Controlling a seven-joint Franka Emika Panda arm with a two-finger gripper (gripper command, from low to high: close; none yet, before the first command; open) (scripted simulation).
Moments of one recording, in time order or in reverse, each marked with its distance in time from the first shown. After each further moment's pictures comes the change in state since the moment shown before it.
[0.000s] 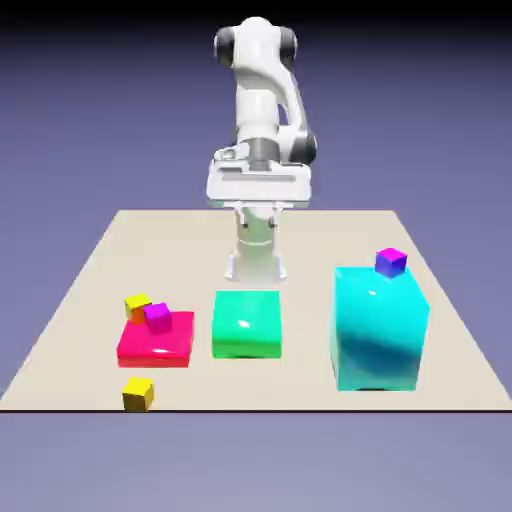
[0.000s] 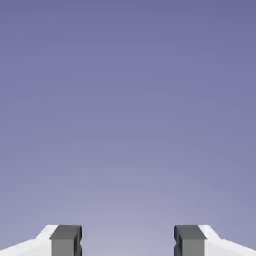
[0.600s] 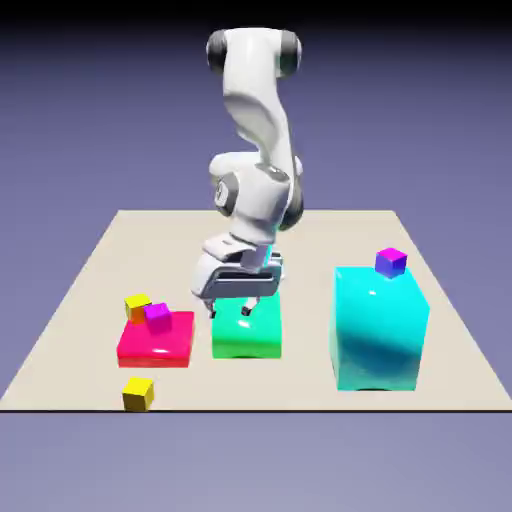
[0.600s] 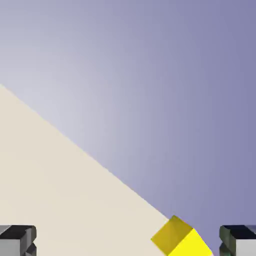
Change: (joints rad) arm -0.016 0.652 -0.066 0.450 -0.605 -0.508 -0.309
